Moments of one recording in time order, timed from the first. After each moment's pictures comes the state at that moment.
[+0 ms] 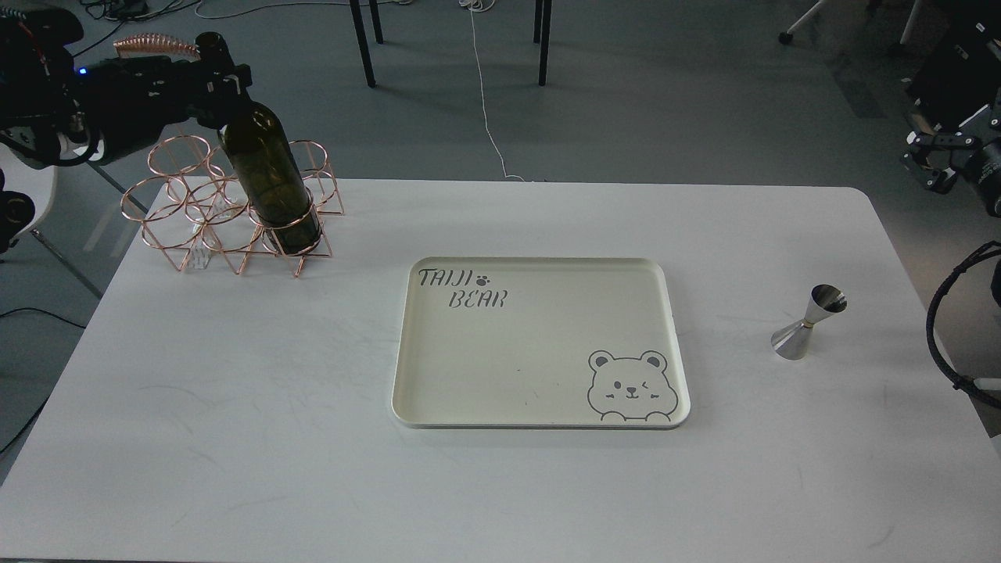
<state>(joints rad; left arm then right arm) -0.99 0.86 -0.53 -1.15 1.70 -0.18 -0.23 0.66 -0.60 1.13 0.68 -0.22 0.39 0.11</state>
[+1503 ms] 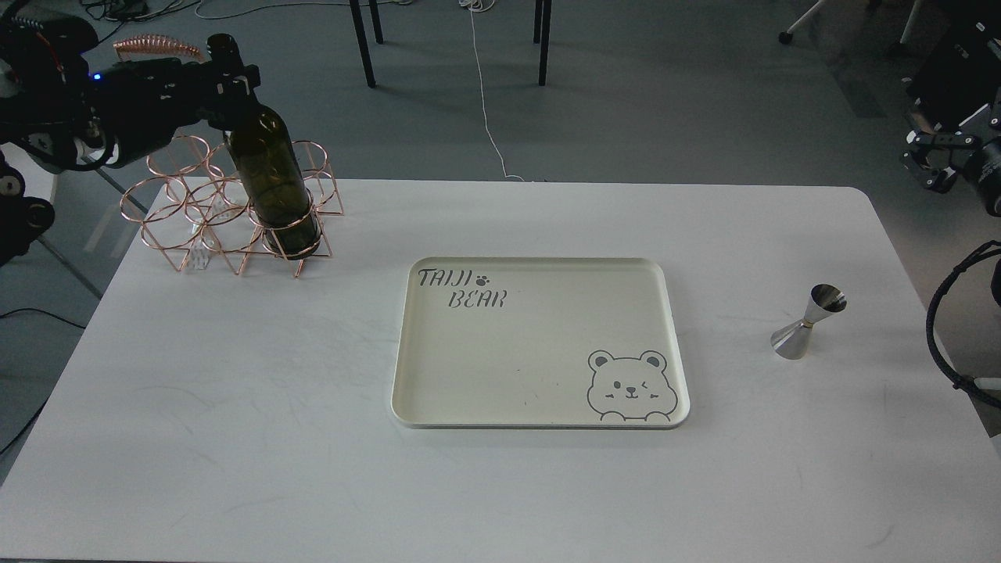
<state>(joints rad) -1.00 0.84 -0.51 -1.12 1.70 -0.13 -0.23 0.66 -0.60 1.13 0.68 -0.22 0.39 0.11</state>
